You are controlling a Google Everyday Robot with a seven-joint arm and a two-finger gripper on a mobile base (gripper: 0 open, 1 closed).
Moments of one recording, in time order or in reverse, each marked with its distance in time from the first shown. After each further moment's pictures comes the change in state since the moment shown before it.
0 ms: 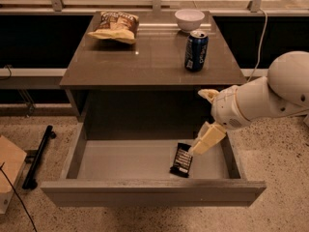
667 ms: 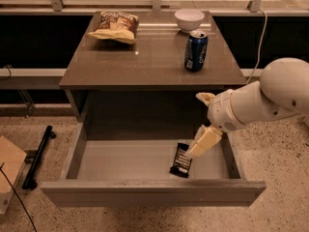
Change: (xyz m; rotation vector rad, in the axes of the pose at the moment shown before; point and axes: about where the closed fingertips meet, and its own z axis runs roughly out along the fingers) arm 0.008 0.001 0.017 0.002 0.015 0.002
